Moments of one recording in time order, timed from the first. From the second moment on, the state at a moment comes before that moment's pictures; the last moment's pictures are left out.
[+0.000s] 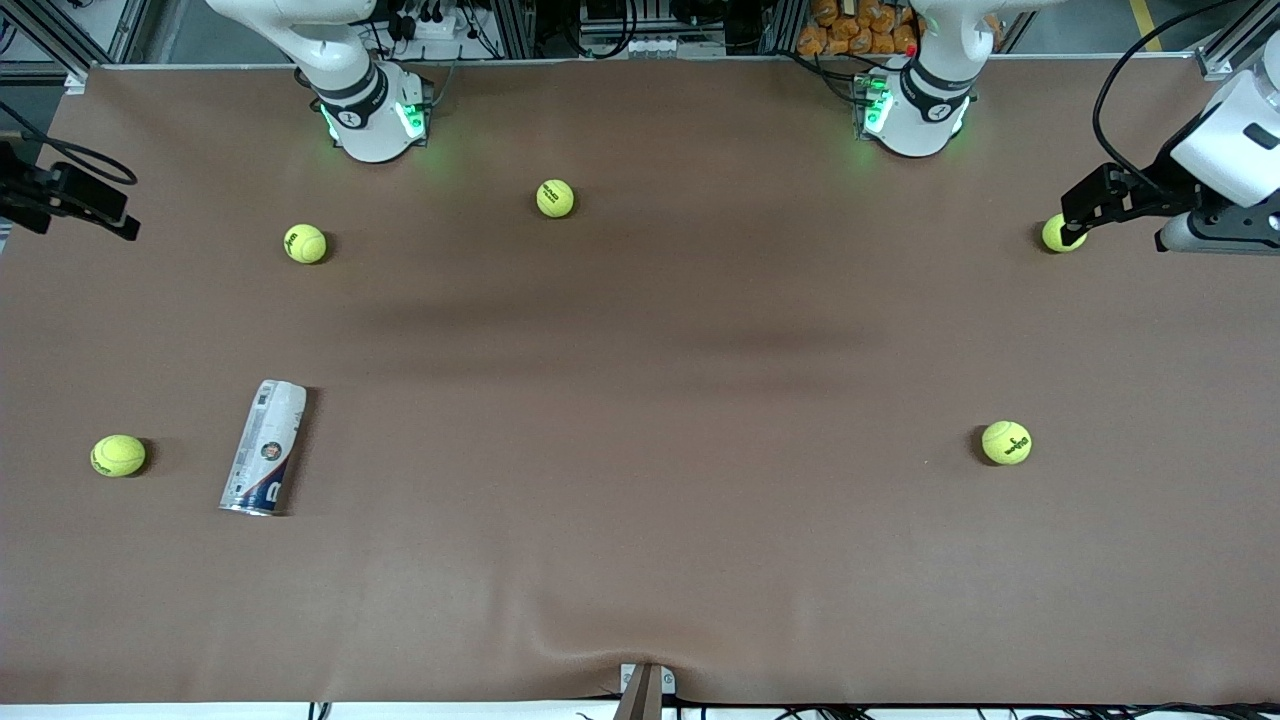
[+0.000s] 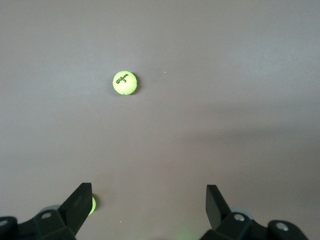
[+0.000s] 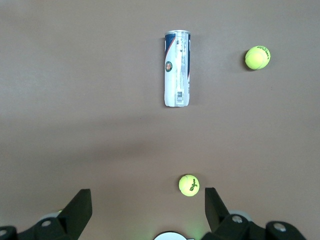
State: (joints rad) left arm 0.07 -0.06 -0.18 -1.60 0.00 1.54 -0.02; right arm -0.04 -0.03 0.00 -1.48 0.01 1.40 0.06
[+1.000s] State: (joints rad) left arm 0.09 -0.03 -0.16 -1.58 0.00 1.53 -0.02; right arm -0.05 0.21 0.00 -1.49 -0.02 1.55 0.06
